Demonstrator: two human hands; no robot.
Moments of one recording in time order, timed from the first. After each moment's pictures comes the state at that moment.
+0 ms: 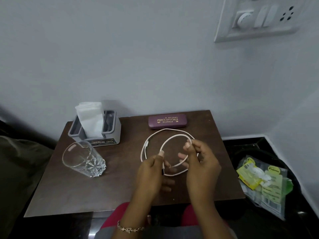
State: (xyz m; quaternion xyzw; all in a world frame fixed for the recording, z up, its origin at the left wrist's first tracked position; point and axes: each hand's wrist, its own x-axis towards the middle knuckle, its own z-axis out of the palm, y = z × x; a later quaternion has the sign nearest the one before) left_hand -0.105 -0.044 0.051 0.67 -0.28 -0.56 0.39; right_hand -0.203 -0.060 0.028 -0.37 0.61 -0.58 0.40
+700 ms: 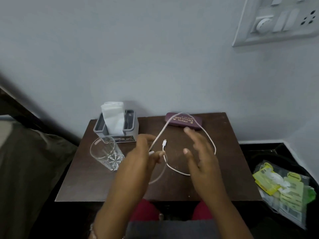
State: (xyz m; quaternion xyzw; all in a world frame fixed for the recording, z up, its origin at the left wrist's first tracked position) left_hand -0.040 -0.009 0.094 0.68 -0.62 -0.20 0.33; right_hand -0.198 -0.049 0.047 -0.69 0.46 -0.46 0.32
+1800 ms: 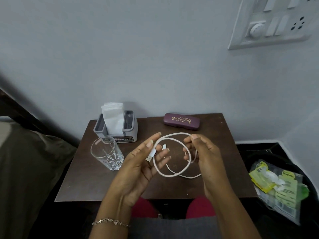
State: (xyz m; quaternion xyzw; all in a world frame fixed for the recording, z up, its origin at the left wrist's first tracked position) left_hand -0.048 -0.012 0.098 0.42 -0.19 -0.67 0.58; right_hand -0.194 -0.047 0.082 -0.40 0.51 -0.50 0.58
